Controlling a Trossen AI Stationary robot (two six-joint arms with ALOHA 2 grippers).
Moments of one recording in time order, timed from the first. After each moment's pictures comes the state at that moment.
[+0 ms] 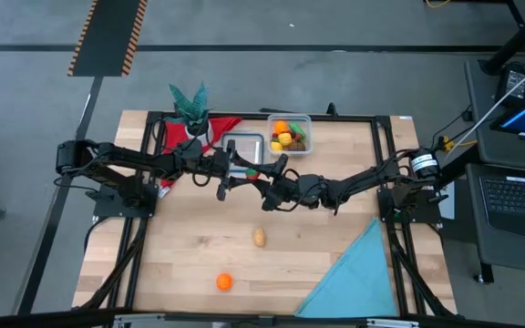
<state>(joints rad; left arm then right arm) 0.25 1.34 0.51 0.82 0.33 0.00 0.14 1.79 0.93 0.91 0.52 -1.03</state>
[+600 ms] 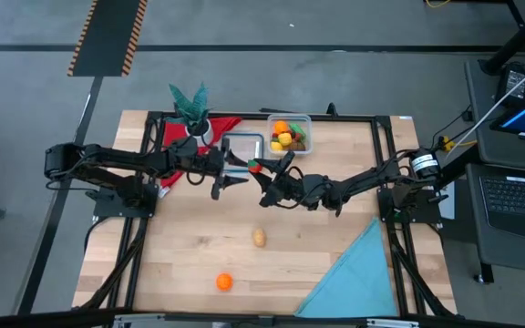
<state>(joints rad) 0.25 1.21 0.50 0.64 0.33 0.03 0.14 1.79 0.93 1.00 0.65 -0.97</state>
